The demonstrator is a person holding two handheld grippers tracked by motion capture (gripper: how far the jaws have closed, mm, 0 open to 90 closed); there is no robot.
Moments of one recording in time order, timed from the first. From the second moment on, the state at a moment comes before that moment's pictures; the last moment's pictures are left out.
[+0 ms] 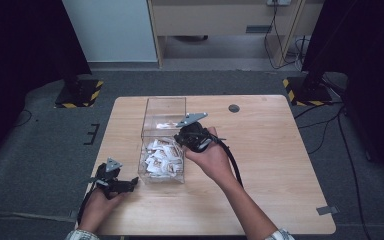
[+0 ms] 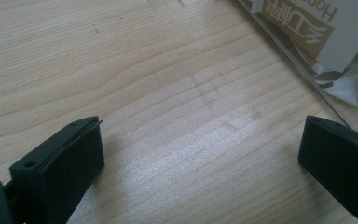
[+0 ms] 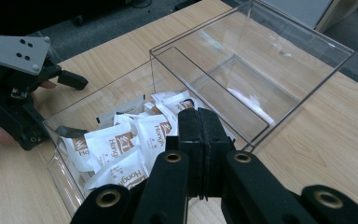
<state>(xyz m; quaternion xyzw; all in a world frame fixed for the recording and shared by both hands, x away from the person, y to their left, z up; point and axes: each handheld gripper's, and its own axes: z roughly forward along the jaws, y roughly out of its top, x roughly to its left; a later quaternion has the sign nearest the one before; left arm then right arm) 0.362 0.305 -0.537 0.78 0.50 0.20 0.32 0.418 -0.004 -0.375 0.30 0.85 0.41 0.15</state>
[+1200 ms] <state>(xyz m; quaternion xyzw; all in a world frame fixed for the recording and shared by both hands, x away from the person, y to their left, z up) 0.362 0.305 -0.537 0.78 0.50 0.20 0.32 0.422 -0.041 -0.381 0.32 0.84 0.40 0.16</state>
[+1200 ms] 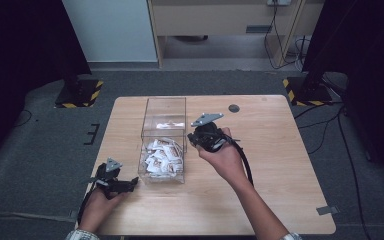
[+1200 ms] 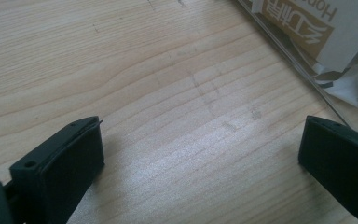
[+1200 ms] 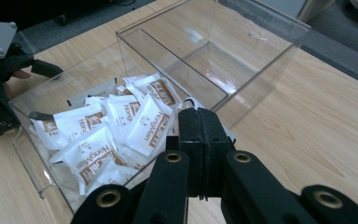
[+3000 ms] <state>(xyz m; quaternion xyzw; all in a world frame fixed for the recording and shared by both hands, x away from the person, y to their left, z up) 0.362 0.305 -0.537 0.78 0.50 0.20 0.32 0.452 -0.134 -0.412 0.41 0.80 0.38 0.19</state>
